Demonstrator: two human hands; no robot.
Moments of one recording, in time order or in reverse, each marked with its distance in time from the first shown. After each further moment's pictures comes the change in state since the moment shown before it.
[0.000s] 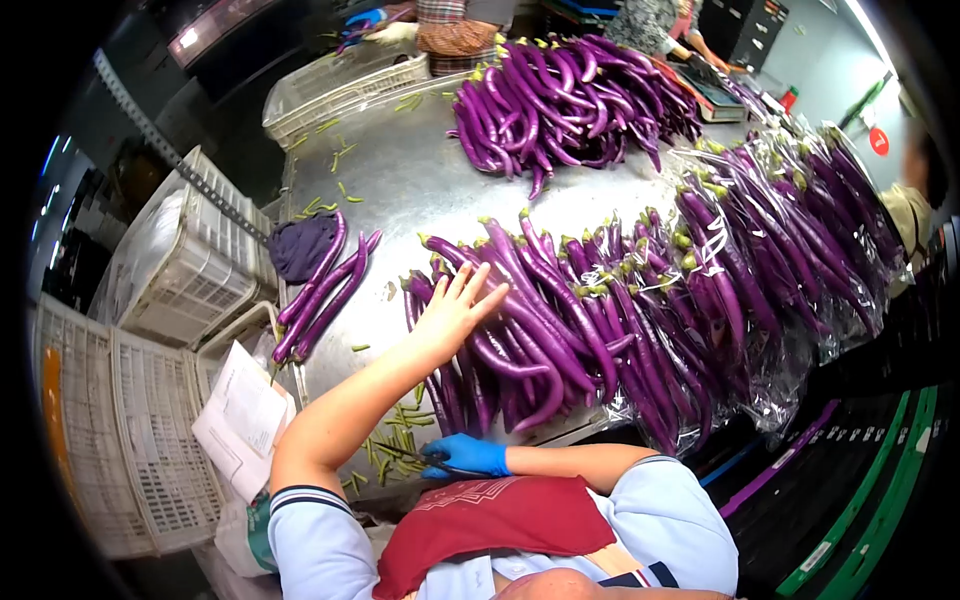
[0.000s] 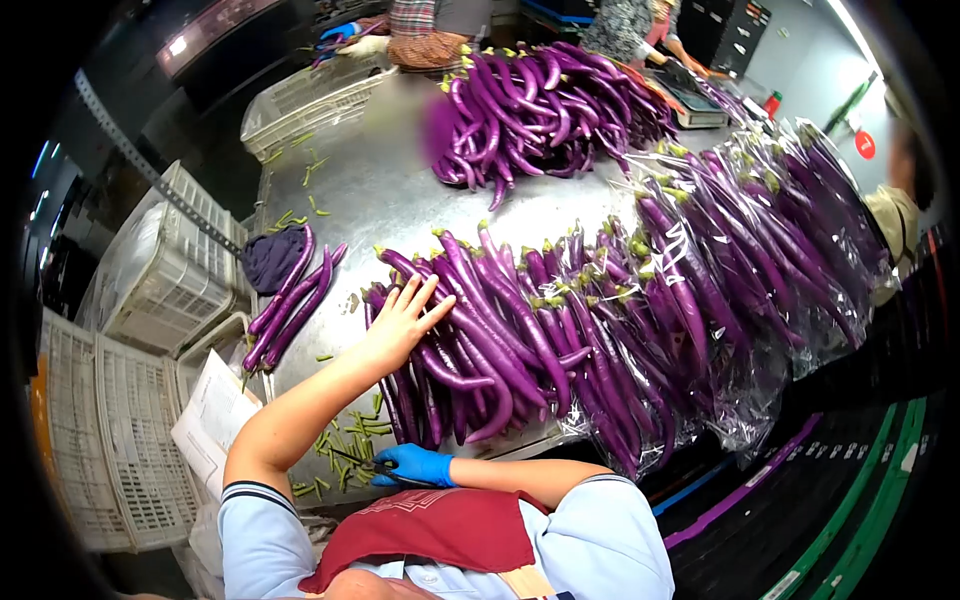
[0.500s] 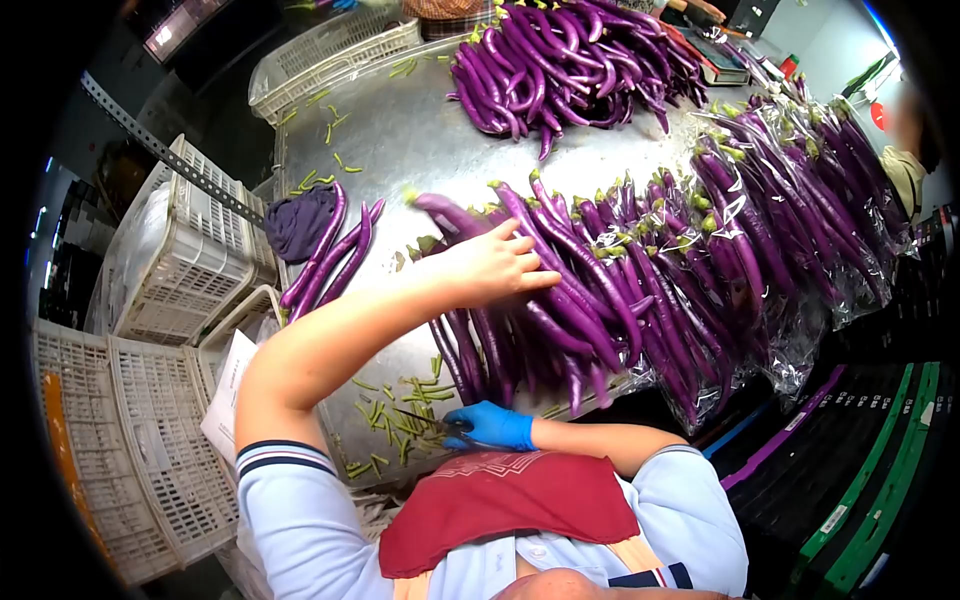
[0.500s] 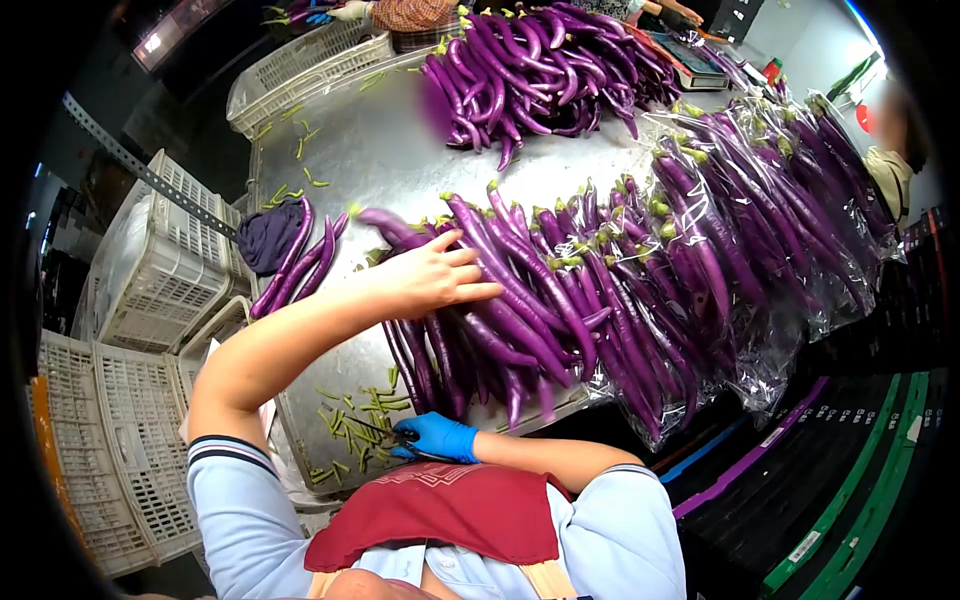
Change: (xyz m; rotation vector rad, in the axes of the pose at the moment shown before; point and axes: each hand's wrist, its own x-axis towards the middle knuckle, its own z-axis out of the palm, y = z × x) left_hand 0.036 -0.019 -0.054 0.141 -0.066 0.689; right_hand 0.003 -0.007 0.003 -0.016 0.128 0.070
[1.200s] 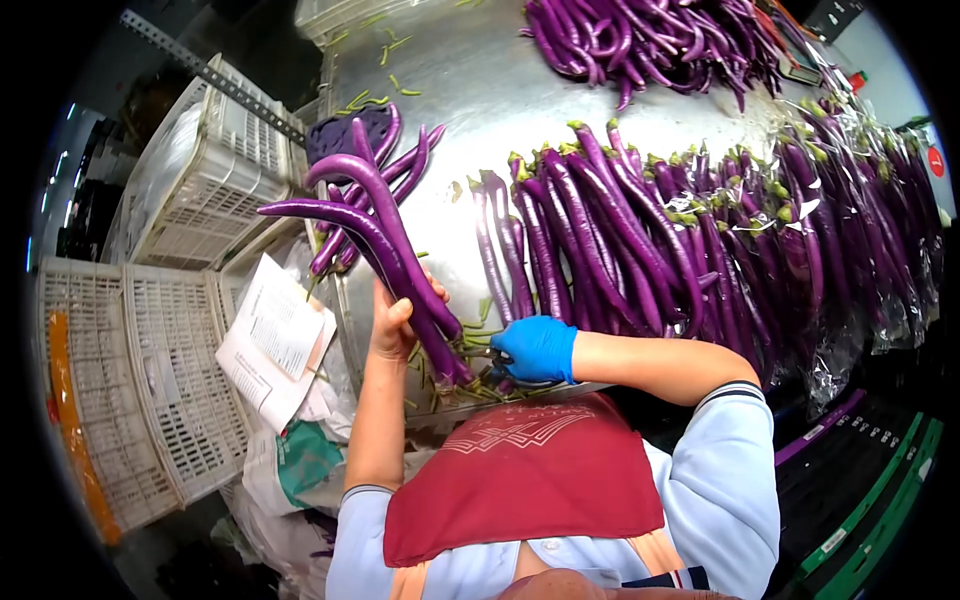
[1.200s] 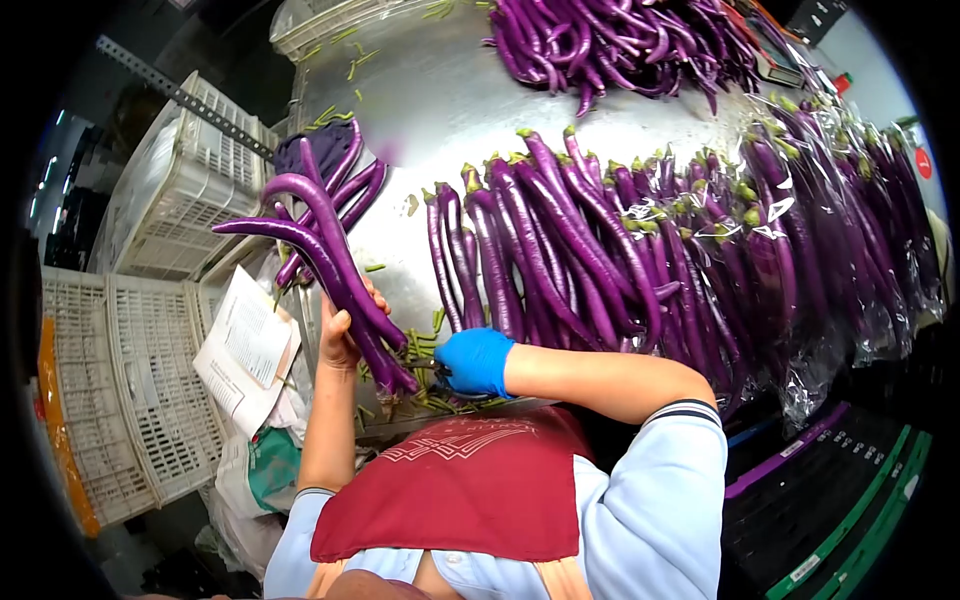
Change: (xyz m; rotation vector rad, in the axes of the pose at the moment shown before) left_hand -0.170 0.132 0.082 -1.840 1.511 -0.910; right_hand 0.035 -0.042 -0.047 -0.697 -0.208 -0.007
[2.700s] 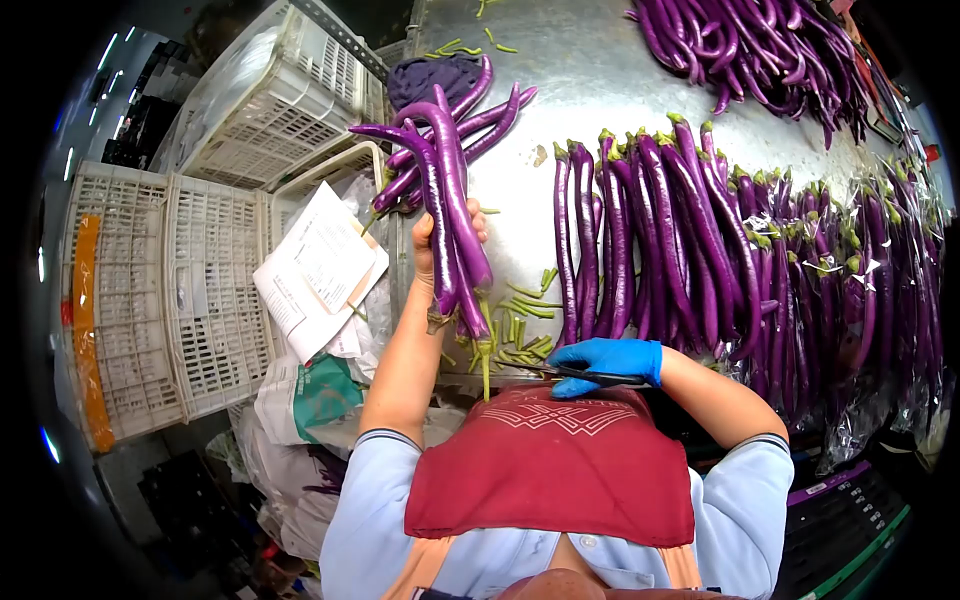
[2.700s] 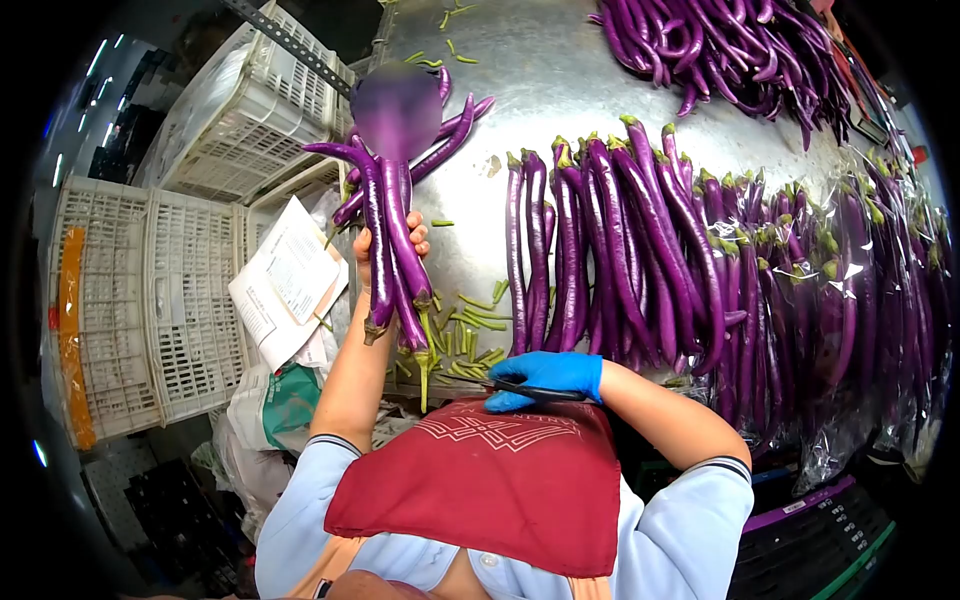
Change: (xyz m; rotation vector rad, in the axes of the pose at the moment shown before) left_hand 0.025 -0.007 -0.048 -0.553 -0.107 -0.010; right_hand -0.022 0.008 0.007 0.679 -0.490 -0.081
